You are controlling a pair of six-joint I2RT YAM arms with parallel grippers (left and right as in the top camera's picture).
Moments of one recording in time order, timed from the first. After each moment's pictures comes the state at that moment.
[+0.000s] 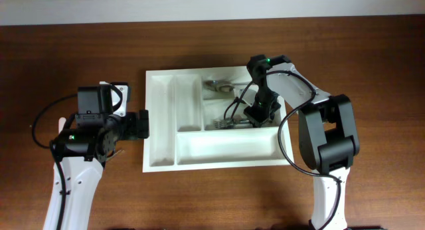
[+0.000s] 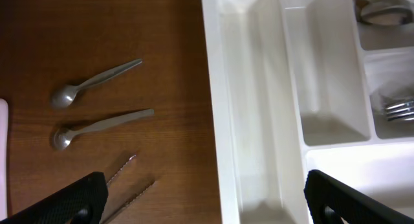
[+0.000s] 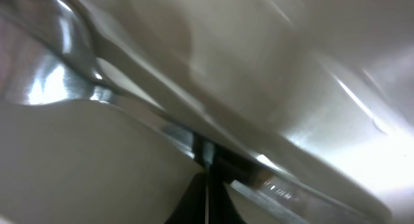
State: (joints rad) left arm -0.01 1.22 1.05 -0.82 0.03 0.02; right arm 0.28 2.23 1.66 -1.22 -0.18 -0.47
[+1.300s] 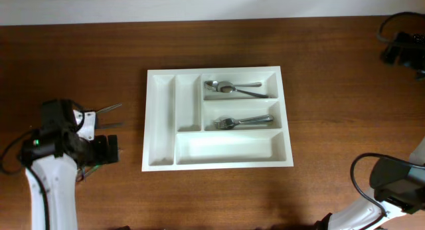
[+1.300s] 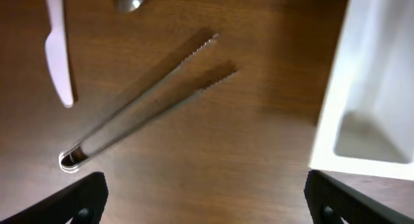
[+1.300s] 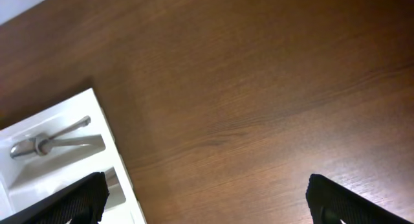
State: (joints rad) left arm 0.31 1.25 1.05 -1.13 0.00 0.20; right arm -0.48 1.92 2.36 -1.58 -0.18 -0.02
